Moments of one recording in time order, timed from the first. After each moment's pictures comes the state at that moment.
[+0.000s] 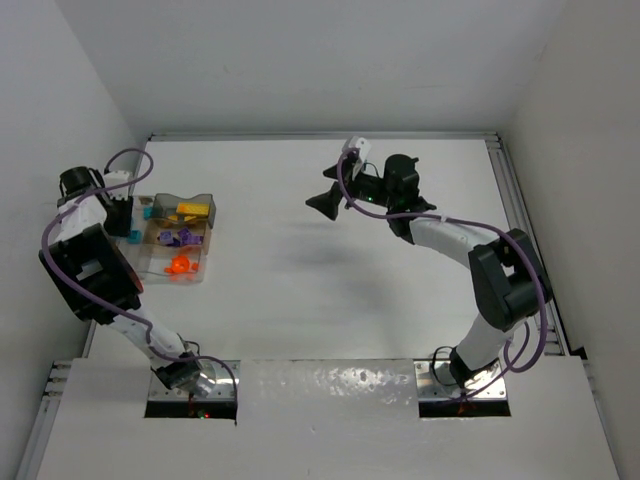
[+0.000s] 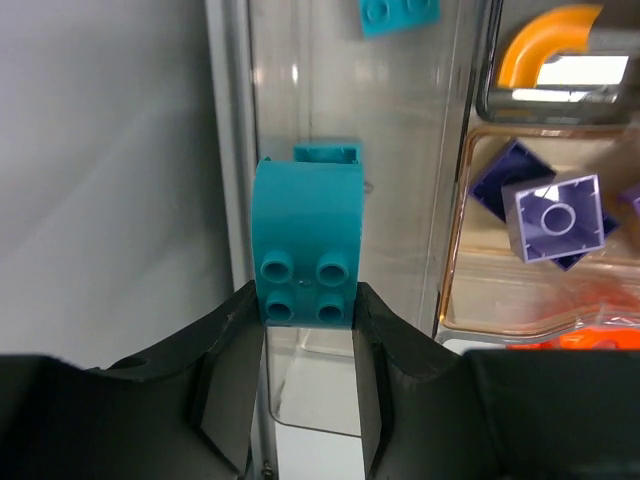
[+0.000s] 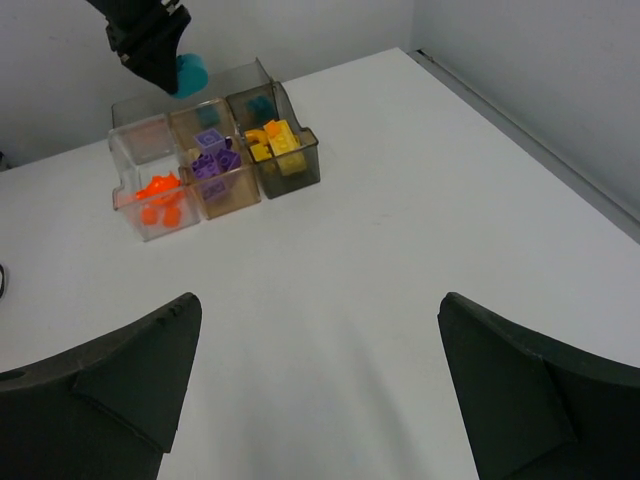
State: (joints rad) left arm 0.60 1.75 1.31 -0.59 0.12 0.58; right arm 0.45 1.70 1.01 0.65 -0.69 0.03
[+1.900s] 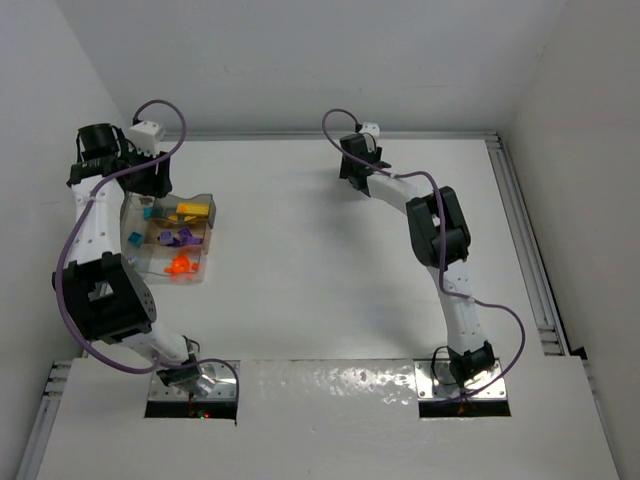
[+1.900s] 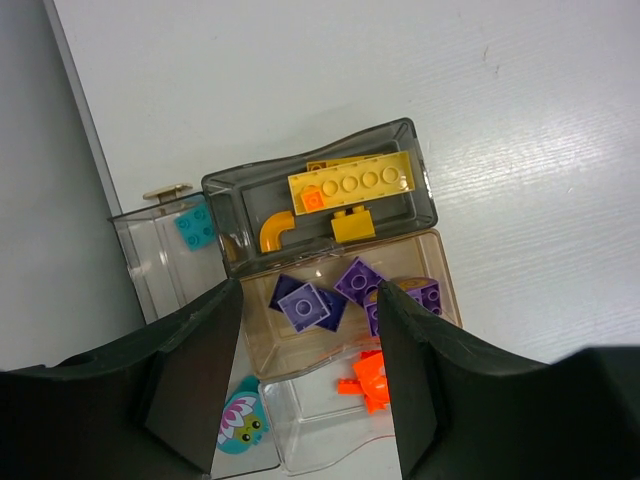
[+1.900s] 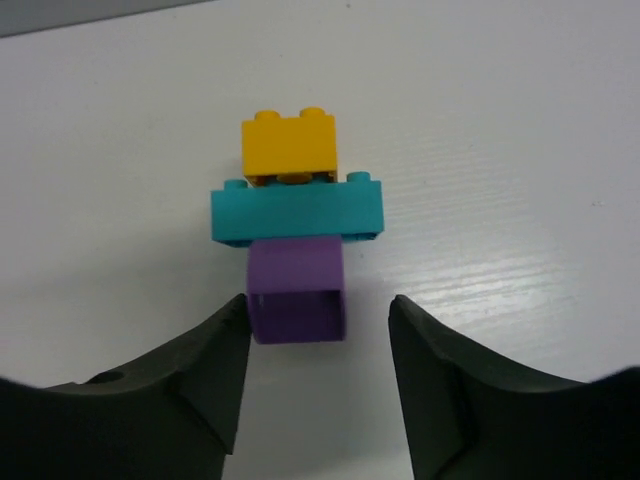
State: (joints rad) left arm 0.37 1.57 1.47 -0.73 0.39 0.50; right arm 0.42 2.39 1.82 -0.11 0.48 0.38
